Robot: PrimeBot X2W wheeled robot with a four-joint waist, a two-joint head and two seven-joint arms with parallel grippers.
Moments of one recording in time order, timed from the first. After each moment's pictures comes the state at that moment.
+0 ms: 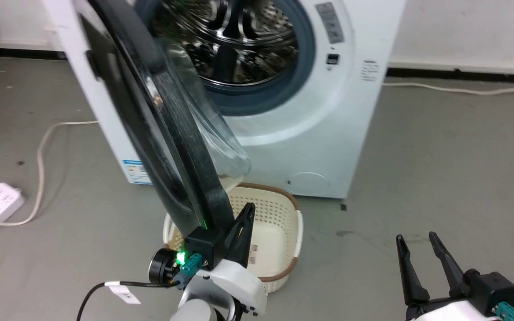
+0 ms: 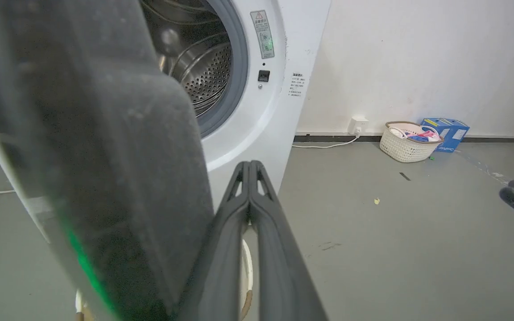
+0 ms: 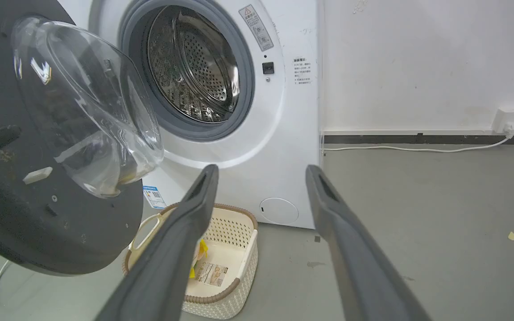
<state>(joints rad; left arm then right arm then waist) -0.24 0.04 -0.44 0.27 -0.29 0.10 -0.18 0.03 -0.05 0.03 0.13 0.19 0.13 -0.26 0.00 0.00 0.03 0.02</state>
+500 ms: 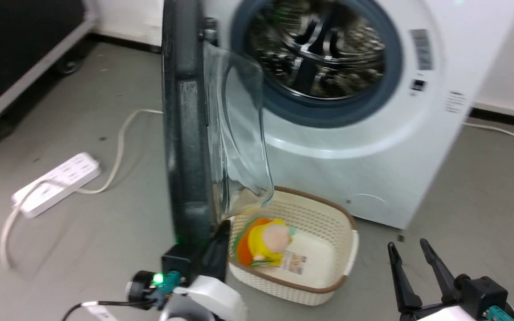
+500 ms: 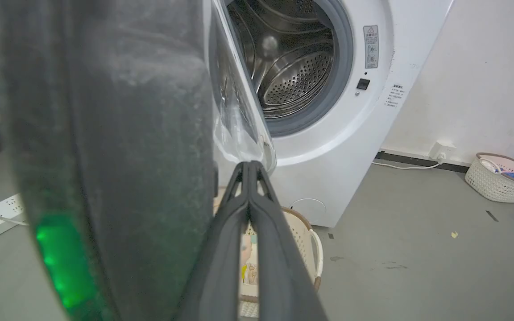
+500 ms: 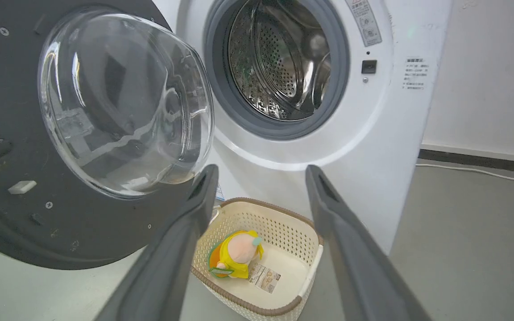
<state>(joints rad) -0.16 0.08 -0.41 0.23 -0.32 0.13 -0.18 0.04 -0.05 0.06 0.15 0.20 0.13 -0.26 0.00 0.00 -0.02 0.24</state>
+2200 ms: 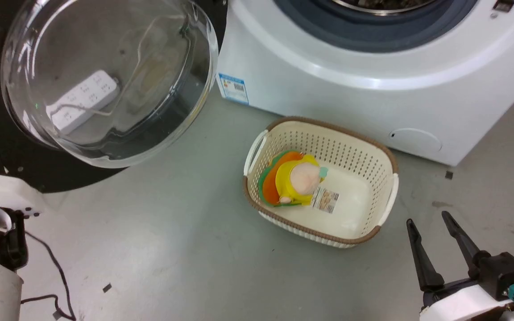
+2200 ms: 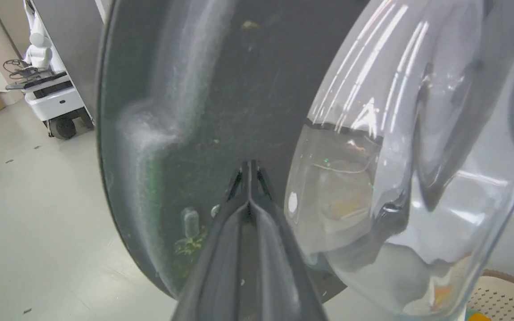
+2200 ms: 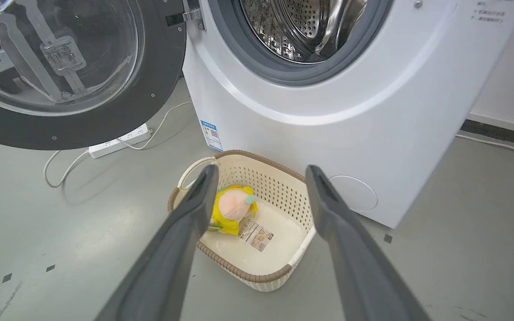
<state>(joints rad) -0.53 0.46 0.02 0.59 -0.43 0.08 -0.26 0.01 -0.12 0.02 0.02 0.09 0.13 -0.17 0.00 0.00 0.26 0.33</state>
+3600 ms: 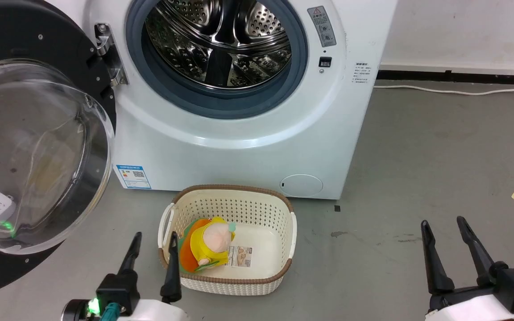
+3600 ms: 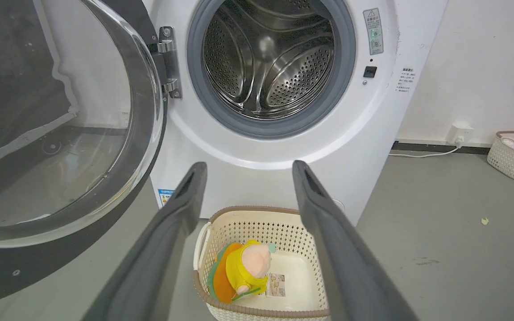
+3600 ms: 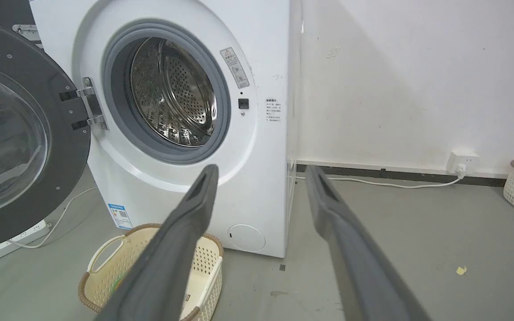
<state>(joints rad) 0.00 0.13 -0.17 0.14 -0.19 0.13 -0.26 0.03 -0.06 -0.07 0.04 0.10 0.13 -0.26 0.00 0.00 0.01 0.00</state>
